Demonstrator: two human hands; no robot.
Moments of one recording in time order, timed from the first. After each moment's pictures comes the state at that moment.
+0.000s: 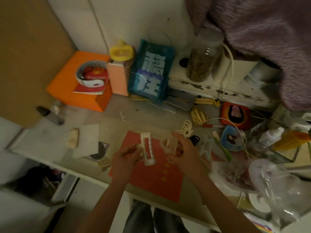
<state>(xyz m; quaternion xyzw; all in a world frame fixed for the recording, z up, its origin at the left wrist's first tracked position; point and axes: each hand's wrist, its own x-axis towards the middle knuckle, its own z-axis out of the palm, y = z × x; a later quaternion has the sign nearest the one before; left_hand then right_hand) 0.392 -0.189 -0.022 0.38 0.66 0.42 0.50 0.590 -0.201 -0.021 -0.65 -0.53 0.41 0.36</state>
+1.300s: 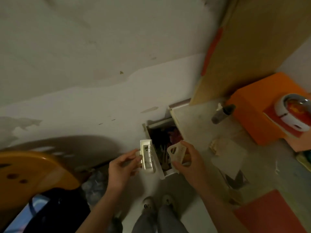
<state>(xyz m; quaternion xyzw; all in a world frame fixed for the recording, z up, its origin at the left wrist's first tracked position) -0.045 -0.369 -0.035 0.05 0.72 0.61 0.33 0.110 -0.206 -0.031 -0.43 -0.70 0.55 0.12</state>
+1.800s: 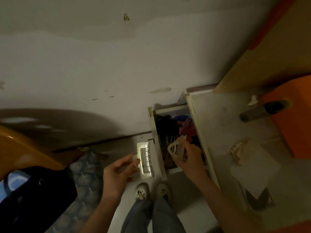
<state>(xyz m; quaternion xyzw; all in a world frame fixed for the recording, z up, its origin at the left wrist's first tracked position) -0.032 -0.371 -0.132 -0.07 0.73 0.60 0.32 0.070 -0.166 -0.162 -0.39 -0.79 0.47 -0.04</state>
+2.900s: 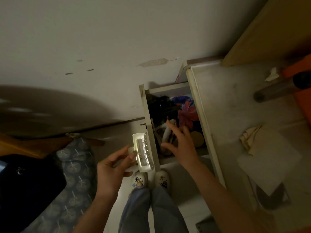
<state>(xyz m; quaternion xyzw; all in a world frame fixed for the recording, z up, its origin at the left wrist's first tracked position) -0.004 -0.352 -0.180 -0.08 0.73 0.60 0.31 0.065 -0.155 -0.240 -0.33 -0.83 0.45 -0.05</state>
